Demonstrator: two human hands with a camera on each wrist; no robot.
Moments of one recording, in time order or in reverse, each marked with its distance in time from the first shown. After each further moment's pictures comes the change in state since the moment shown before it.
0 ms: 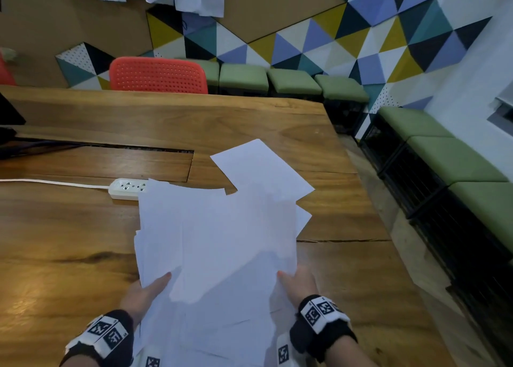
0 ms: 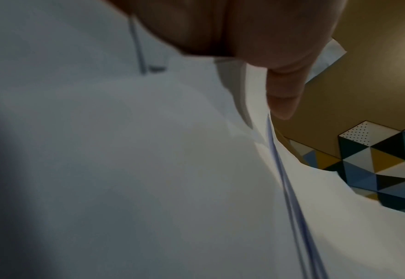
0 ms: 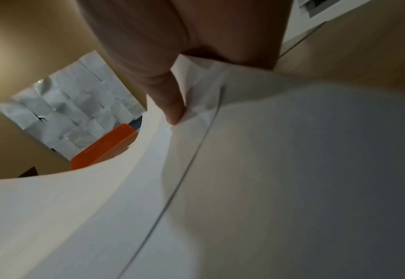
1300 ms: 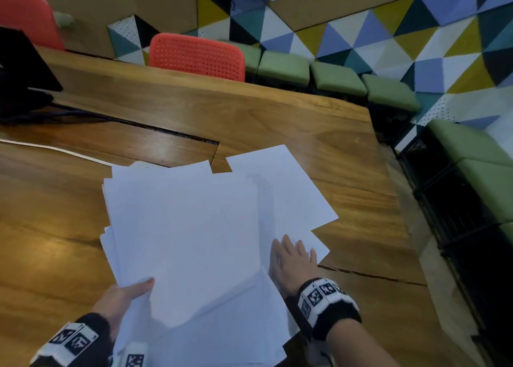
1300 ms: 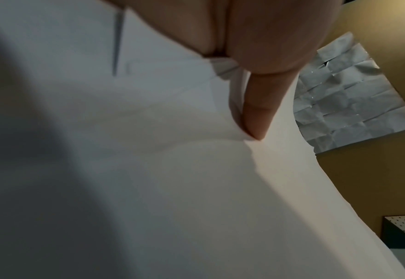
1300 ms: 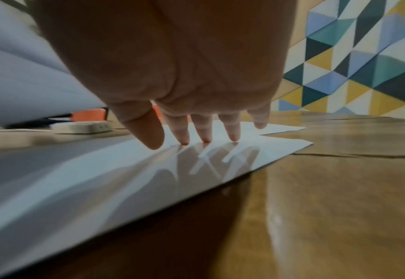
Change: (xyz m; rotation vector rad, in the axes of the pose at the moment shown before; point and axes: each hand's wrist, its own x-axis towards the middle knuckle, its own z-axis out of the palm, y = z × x) left_hand 0.007 -0.005 -0.013 -0.349 0.124 -0.045; right_hand 0.078 -0.044 0.013 -1.070 -0.340 -0.372
